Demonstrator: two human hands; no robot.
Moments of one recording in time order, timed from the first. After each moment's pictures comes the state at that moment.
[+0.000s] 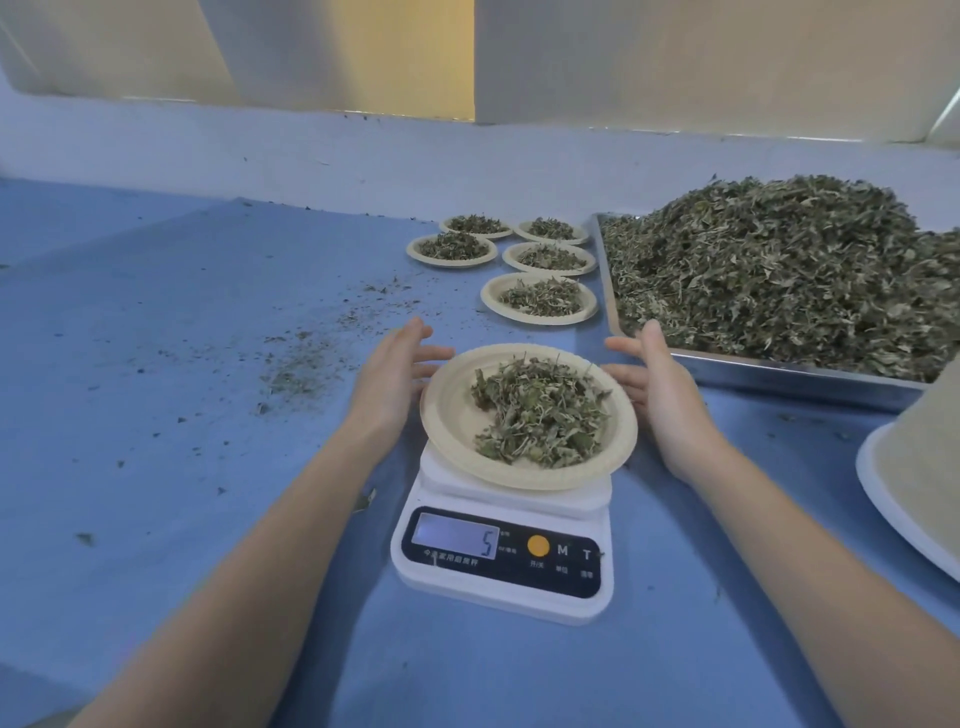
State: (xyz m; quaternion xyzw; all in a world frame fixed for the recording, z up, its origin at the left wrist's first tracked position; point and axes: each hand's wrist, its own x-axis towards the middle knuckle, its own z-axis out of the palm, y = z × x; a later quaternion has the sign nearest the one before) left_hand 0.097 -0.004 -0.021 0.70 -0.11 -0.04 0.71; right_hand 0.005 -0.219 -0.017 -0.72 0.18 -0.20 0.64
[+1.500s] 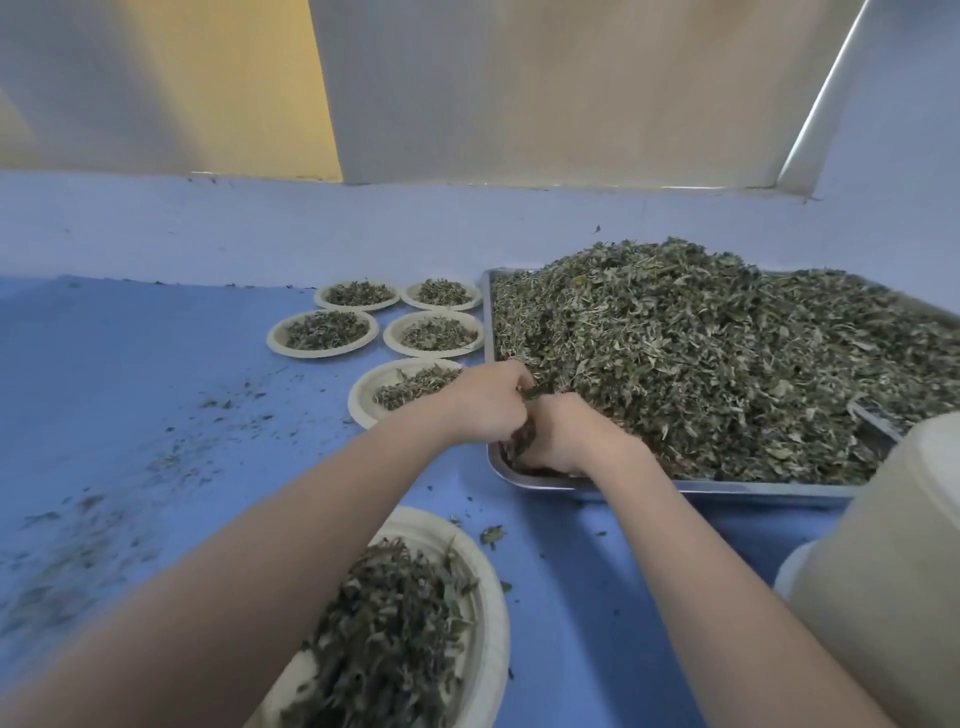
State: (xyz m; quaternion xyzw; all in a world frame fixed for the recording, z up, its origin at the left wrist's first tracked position) left_hand 0.136 -0.209 0.066 0.86 -0.39 -0.17 0.28; right_hand 0.080 -0.309 0.036 -0.98 0.14 0.01 0.12
